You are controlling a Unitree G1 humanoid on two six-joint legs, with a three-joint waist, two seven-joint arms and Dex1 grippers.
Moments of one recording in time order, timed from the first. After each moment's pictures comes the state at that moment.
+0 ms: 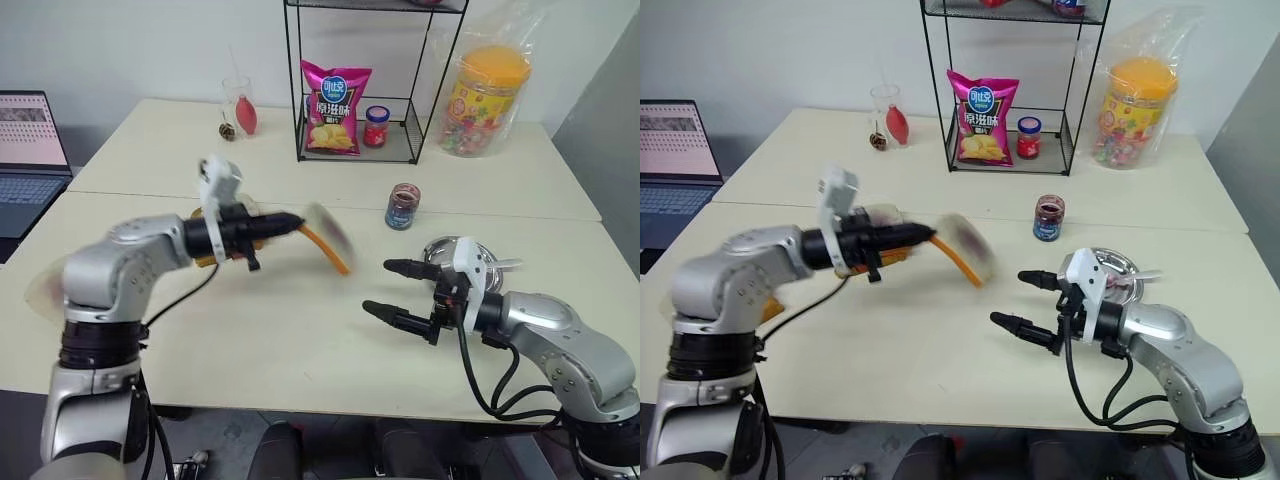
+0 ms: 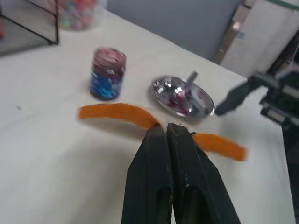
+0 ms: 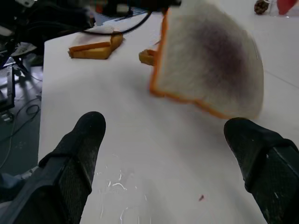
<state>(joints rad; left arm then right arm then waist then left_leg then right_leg) -0.52 0.66 0.03 -0.12 -0.60 0.84 -0.97 -0.17 -0.59 0.00 -0.58 0.61 0.72 0.75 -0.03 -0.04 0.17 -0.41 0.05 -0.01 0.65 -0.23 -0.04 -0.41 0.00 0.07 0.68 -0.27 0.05</state>
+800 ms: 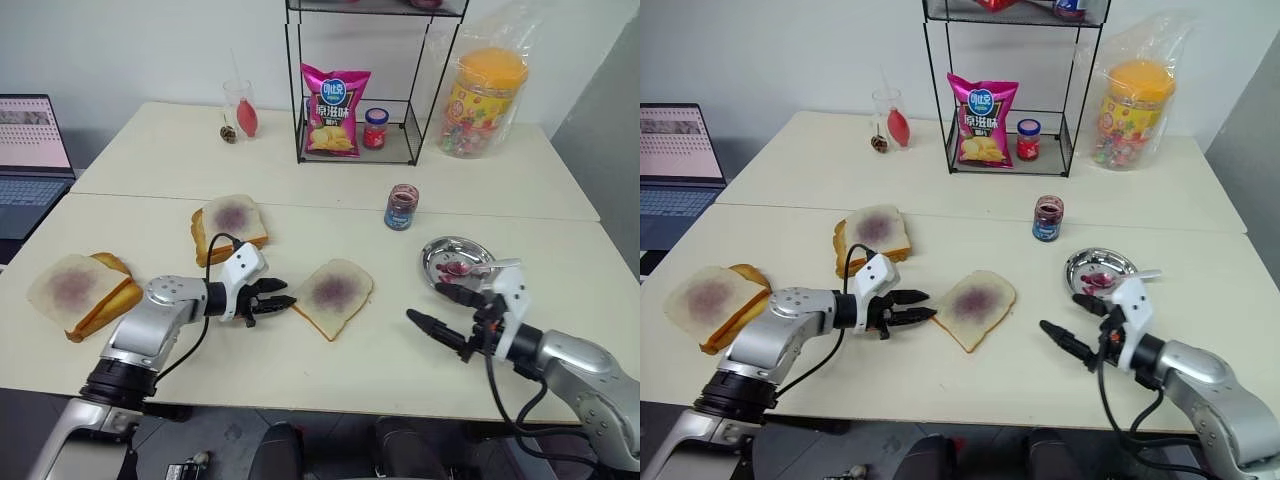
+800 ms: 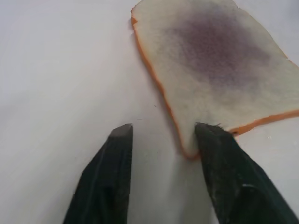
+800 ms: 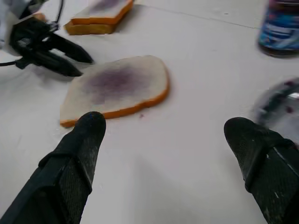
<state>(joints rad) -0.40 0.75 -0.15 0.12 -0.29 0.43 -1.03 0.11 -0.58 -0.22 -0.55 0.63 0.68 0.63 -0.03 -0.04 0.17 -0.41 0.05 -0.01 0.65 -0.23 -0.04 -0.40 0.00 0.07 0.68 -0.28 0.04</state>
